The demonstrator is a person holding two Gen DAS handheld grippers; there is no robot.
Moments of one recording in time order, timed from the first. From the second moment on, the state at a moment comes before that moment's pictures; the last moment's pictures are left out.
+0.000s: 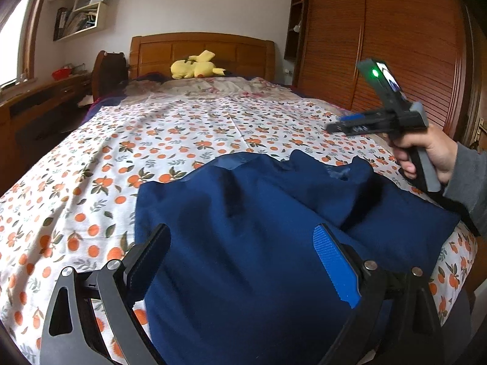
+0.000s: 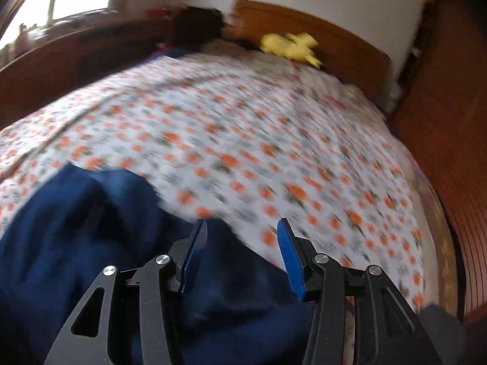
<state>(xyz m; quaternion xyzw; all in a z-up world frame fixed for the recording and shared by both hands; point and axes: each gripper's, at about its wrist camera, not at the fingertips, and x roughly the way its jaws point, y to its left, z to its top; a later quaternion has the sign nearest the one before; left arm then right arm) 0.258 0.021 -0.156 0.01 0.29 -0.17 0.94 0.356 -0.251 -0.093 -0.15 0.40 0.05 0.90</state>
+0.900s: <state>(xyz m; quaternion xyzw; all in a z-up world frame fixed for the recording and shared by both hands) 0.270 0.012 -0.170 0.01 0.30 -0.17 0.94 0.365 -0.372 -0.127 -0.05 0.42 -0.12 0.90</state>
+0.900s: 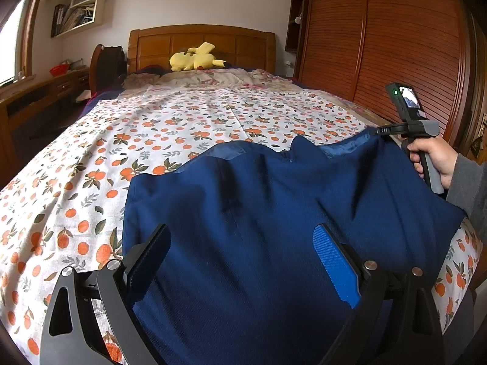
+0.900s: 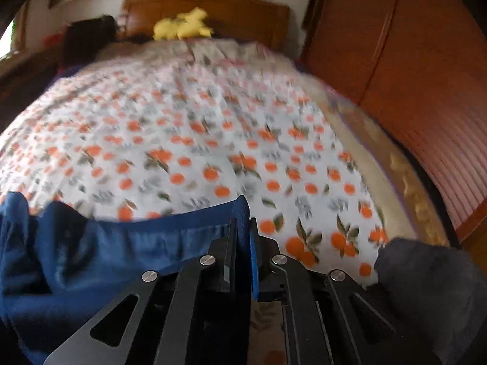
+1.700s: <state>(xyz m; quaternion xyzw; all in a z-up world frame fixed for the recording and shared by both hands) 0.267 0.017 -0.170 0.01 0.30 -0.16 0.94 0.307 -0.180 -0.143 -0.18 0.44 0.16 0.87</state>
